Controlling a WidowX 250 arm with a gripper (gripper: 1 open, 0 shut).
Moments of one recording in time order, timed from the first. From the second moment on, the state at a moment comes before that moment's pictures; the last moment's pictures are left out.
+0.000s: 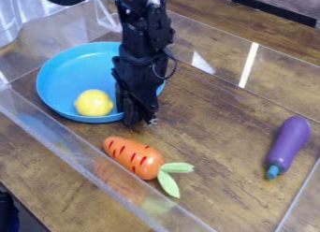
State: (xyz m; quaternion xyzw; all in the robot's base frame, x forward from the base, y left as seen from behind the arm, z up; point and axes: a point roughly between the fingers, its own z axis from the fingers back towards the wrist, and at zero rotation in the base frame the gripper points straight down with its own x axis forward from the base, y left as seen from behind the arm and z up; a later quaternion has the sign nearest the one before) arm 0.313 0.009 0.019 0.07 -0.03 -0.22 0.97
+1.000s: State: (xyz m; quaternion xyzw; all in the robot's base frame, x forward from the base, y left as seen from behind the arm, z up) arm 0.303 0.000 0.021 0.06 -0.03 -0.24 0.97
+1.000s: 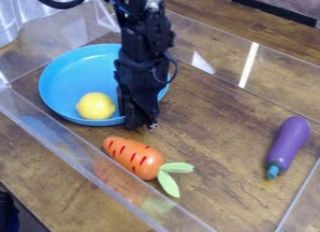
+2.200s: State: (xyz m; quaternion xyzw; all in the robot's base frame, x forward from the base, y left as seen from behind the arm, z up) arm 0.295 -0.014 0.020 0.05 -0.04 -0.27 0.96
